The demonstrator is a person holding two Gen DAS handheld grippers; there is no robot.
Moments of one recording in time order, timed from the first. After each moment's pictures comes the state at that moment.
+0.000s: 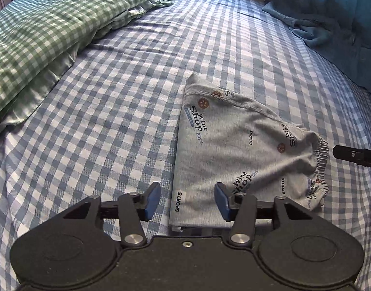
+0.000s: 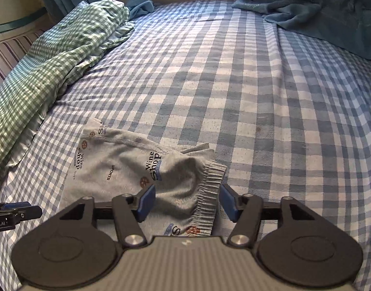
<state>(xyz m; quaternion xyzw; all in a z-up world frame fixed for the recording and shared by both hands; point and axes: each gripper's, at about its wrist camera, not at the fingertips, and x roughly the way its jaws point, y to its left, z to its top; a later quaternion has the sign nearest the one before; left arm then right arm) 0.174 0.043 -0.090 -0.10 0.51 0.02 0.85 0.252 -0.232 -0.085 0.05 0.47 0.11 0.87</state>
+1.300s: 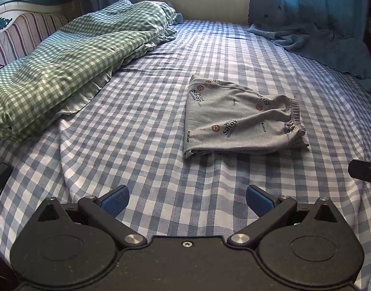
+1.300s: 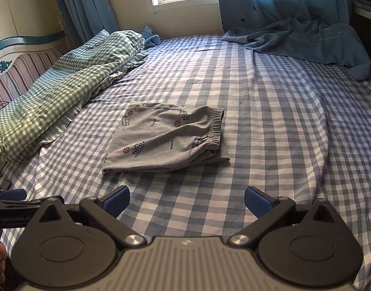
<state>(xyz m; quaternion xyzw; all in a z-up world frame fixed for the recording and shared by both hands) -0.019 -0.007 -0.063 -0.01 0.42 0.05 0.90 0.013 -0.225 -0.051 0.05 0.39 0.09 0.91</state>
